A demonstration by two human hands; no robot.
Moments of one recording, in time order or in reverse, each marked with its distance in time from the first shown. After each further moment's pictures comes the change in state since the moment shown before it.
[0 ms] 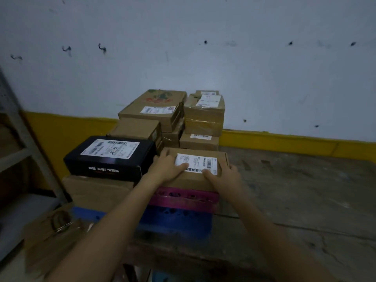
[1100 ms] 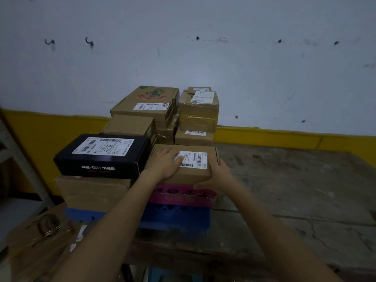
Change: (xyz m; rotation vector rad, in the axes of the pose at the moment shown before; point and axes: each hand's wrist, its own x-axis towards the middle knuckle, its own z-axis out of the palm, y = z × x) left_hand 0.007 -0.007 0.006 0.134 0.080 0.195; right_hand 0.006 0.003 0.002 -0.220 -0.248 -0.134
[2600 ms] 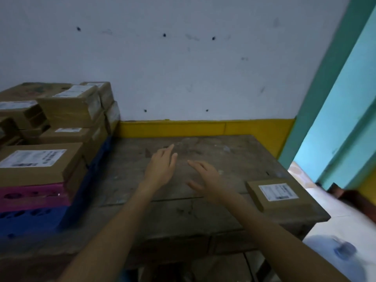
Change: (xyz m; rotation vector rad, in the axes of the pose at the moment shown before) left_hand 0.011 0.363 0.126 -0.397 0.110 0.144; right_hand -0.132 0.312 -0.158 -0.149 0.270 -0.278
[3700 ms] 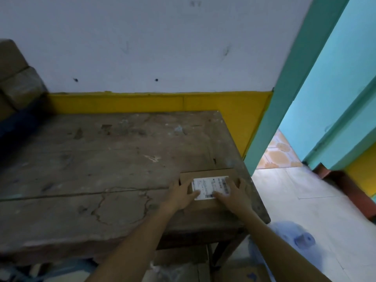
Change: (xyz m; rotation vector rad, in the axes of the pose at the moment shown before) left_hand 0.036 0.165 0.335 -0.058 -0.546 -0.296; right_hand -0.127 0.365 -0.033 0.078 -0.176 0.799
